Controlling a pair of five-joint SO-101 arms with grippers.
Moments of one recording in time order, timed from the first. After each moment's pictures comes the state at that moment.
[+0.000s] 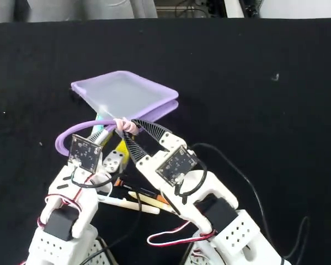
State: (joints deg) left arm 15.7 -104.2 88.7 37.0 -3.2; right arm -38.7 -80.7 80.5 15.6 15.9
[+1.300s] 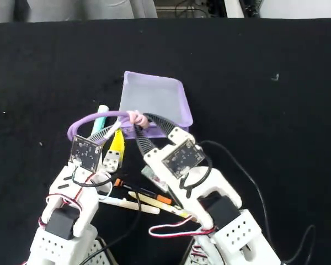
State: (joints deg) left arm 14.8 -104.7 90.7 36.8 -3.3; right arm -32.1 -80.7 81.0 15.6 16.0
